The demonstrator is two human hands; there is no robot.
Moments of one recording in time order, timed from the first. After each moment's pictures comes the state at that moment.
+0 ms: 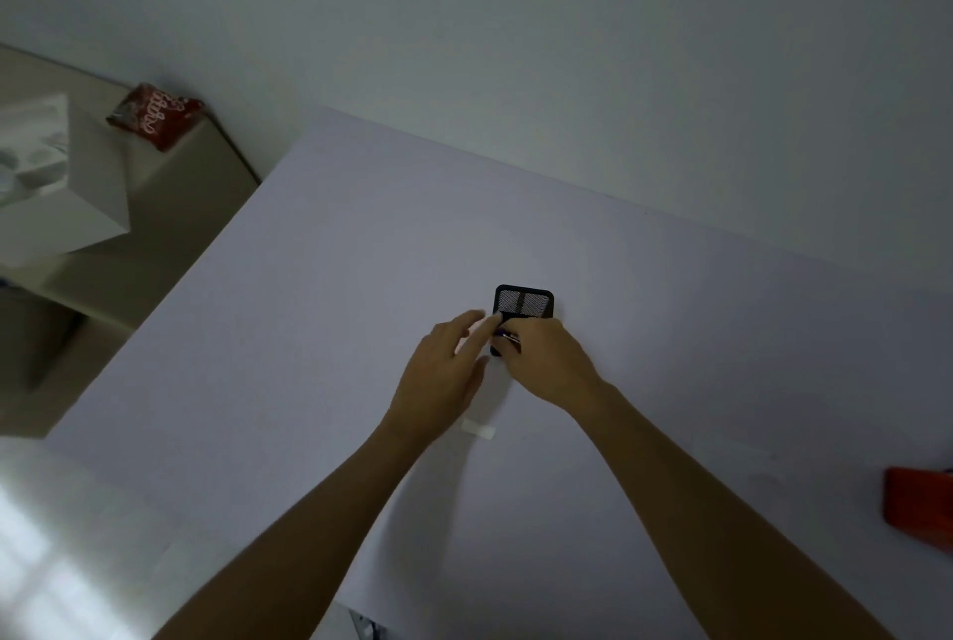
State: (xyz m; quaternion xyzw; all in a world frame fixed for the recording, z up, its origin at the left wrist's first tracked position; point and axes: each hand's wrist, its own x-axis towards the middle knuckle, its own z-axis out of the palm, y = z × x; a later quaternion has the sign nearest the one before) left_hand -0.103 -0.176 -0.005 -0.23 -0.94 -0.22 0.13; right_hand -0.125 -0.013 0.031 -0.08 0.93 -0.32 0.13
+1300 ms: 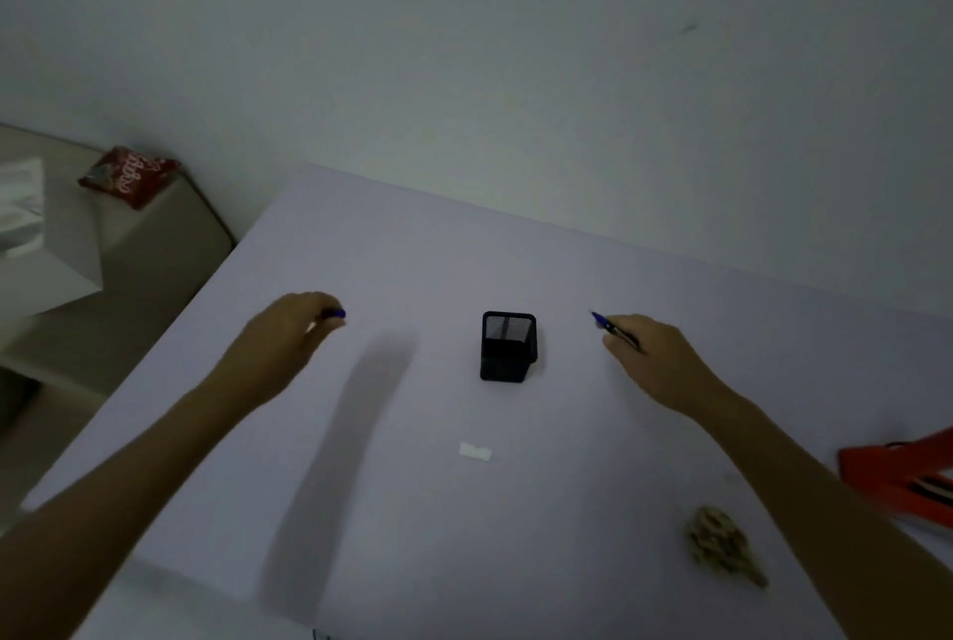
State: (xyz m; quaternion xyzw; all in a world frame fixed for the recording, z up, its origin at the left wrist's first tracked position) left_hand -0.143 -0.331 0.093 -0.19 -0.96 -0.21 0.06; right_hand -0.086 0.088 0.107 0.03 0.95 -0.31 0.08
